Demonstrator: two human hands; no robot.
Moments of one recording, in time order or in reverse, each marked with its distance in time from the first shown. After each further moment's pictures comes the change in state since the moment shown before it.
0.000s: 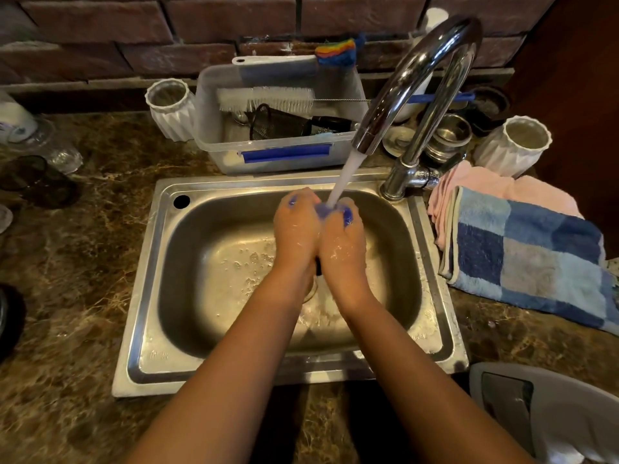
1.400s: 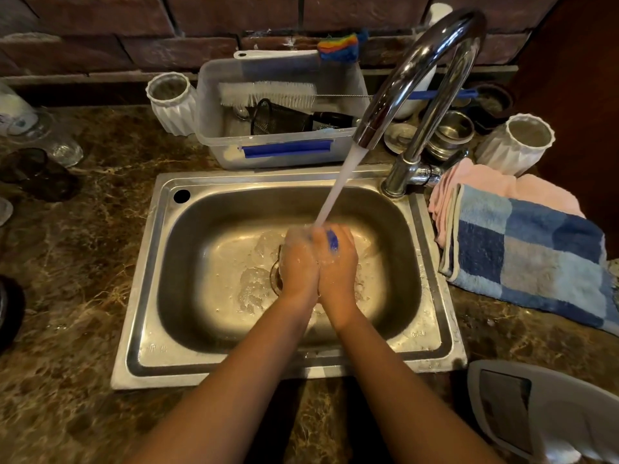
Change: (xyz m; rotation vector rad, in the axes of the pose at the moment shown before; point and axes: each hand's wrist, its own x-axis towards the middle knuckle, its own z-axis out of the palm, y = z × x) left_hand -0.016 -0.051 -0.003 0.017 0.057 -0.146; right_hand 0.003 0.056 0.002 -0.076 0.019 -0.089
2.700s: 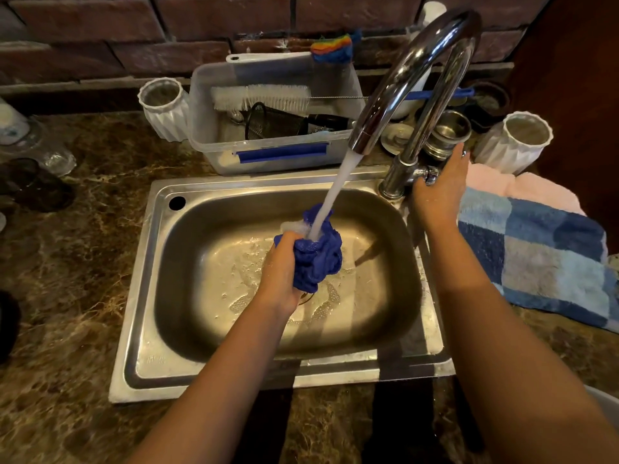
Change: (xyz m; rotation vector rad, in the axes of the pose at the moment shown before) left_hand 0.018 0.000 -0.025 -0.216 -0.326 -0.198; right_hand 0.150 0.001 -0.116 -0.518 0.322 -0.143
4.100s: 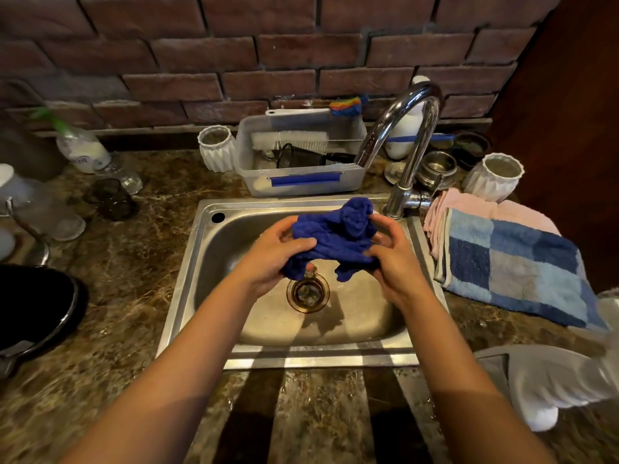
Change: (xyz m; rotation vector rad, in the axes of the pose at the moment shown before) left_hand -0.081 0.049 -0.036 0.258 -0.257 0.283; right_hand -0.150 -0.063 -0.041 0.744 -0.619 0.259
